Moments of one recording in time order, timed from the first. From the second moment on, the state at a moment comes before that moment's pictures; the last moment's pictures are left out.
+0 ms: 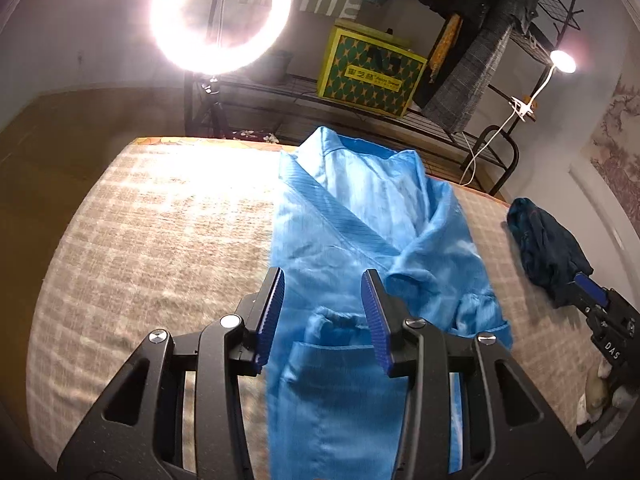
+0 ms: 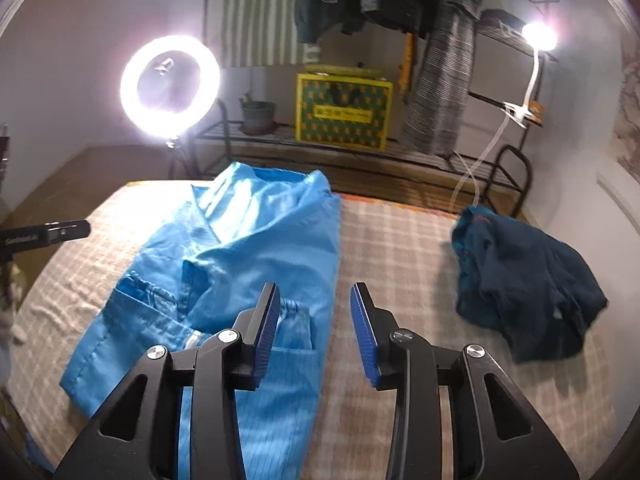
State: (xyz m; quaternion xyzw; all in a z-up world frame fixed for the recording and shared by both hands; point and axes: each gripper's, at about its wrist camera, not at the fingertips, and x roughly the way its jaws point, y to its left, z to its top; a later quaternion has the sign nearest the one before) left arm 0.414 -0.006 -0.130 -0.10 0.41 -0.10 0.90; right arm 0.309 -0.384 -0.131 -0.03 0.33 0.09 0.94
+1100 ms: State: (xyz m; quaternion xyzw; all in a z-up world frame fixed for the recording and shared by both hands) left arm 0.627 -0.004 -0.244 -0.08 0.47 -0.13 0.87; right arm 0.533 -0.366 -0.240 -0.06 0.46 0.21 0.86
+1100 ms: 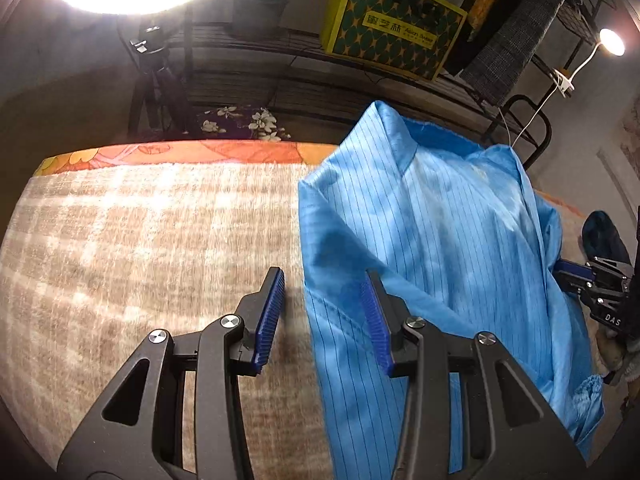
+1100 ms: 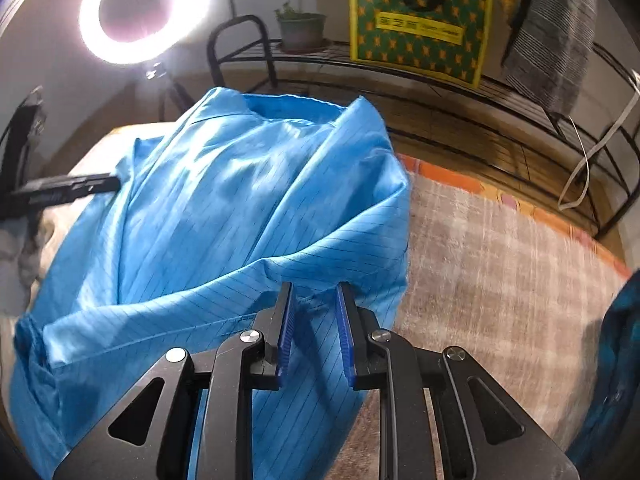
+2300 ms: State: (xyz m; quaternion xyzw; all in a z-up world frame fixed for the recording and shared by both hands) left arm 0.744 -0.053 -0.246 -0.09 0.48 -0.17 0.85; right arm 0.644 -0.379 -0.249 0.05 0.44 0.22 0.87
